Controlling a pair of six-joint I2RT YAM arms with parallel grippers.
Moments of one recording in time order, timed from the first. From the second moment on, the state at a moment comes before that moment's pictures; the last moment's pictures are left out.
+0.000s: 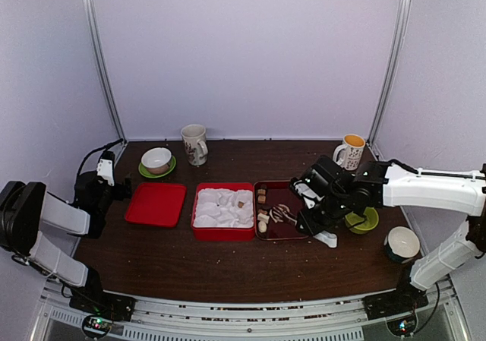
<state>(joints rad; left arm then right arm) 0.00 1.42 0.30 0.98 -0.10 0.20 0.94 1.40 1.05 -0.74 0.07 0.40</state>
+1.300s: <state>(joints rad) 0.00 1.42 0.30 0.98 -0.10 0.20 0.92 1.89 1.37 -0.34 0.02 0.35</state>
